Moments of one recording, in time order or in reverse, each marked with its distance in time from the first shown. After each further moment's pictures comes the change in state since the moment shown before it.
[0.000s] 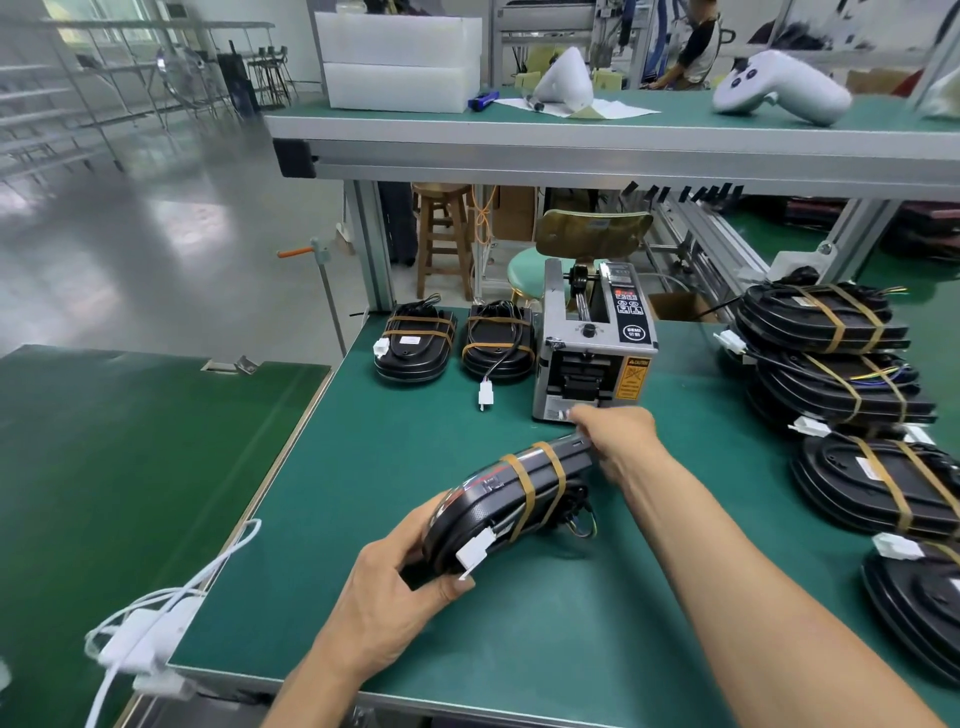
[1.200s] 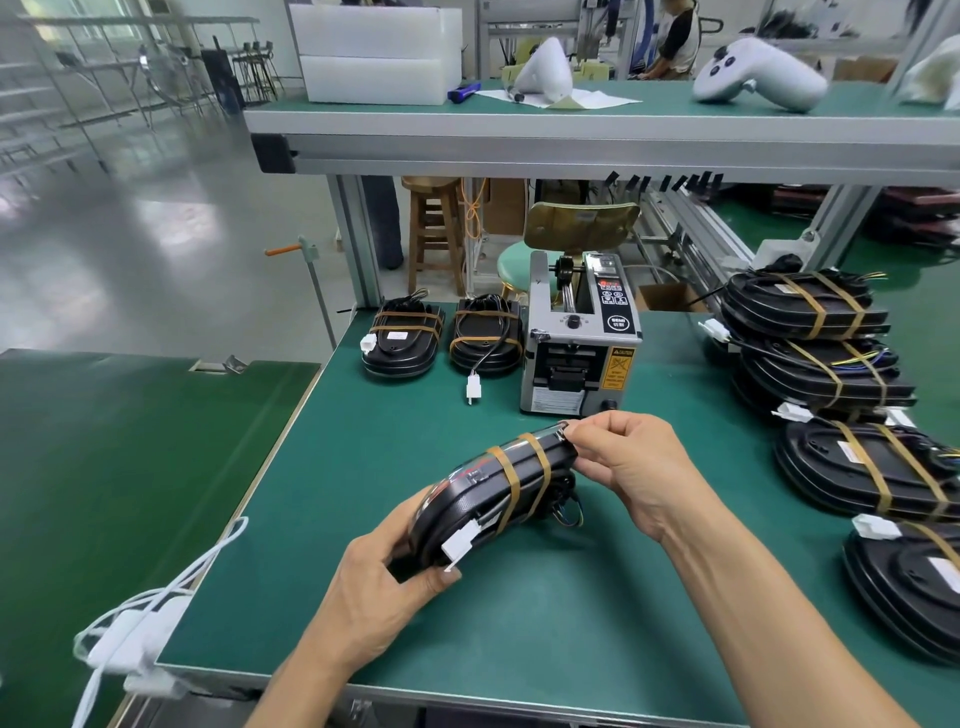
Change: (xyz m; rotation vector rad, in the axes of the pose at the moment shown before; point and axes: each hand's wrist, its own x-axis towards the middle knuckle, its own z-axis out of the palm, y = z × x) left_hand -0.001 0.007 0.001 -0.012 0.008 -0.042; right_hand -0.069 0.012 -0.061 0.150 -0.384 -0.208
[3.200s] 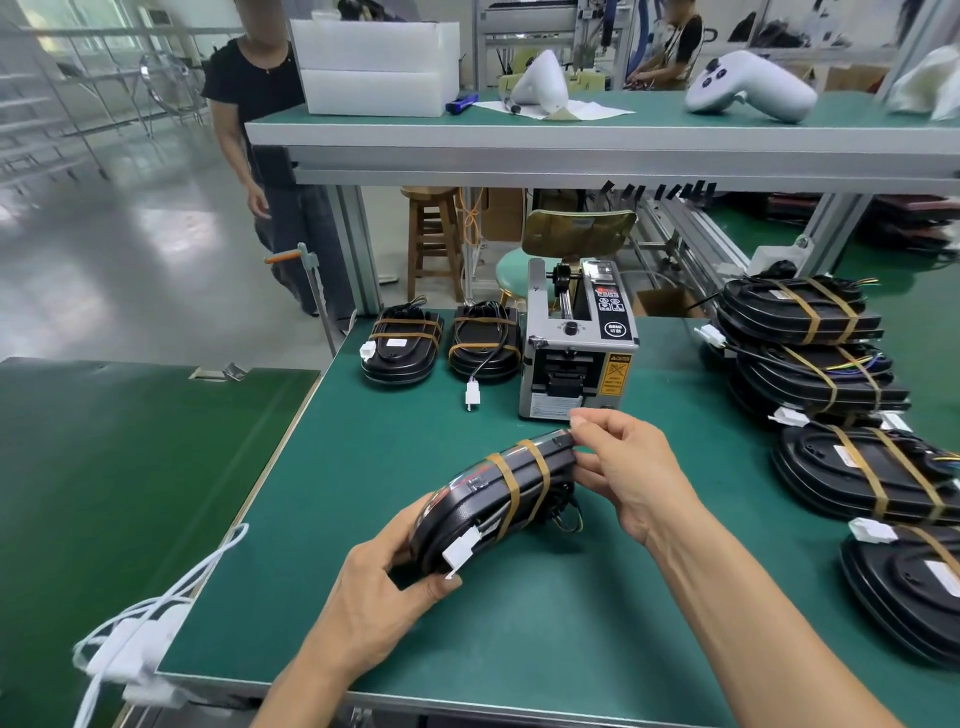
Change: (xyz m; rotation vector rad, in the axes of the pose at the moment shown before) left_hand 0.001 -0.005 0.000 0.033 -0.001 -0.007; right_hand 0.008 0.008 0.008 0.072 0.083 0.012
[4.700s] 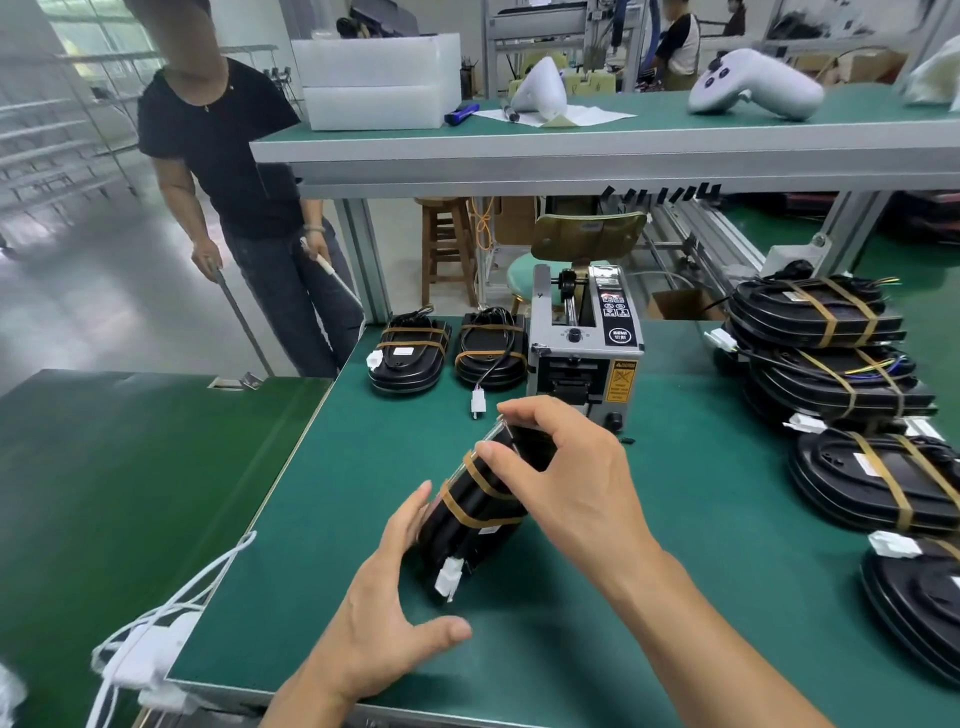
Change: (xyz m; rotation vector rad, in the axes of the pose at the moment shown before) left_hand -0.007 0.003 0.000 0.149 -0.050 0.091; right_hand -0.058 -0.020 0.038 -0.665 -0.044 -0.749
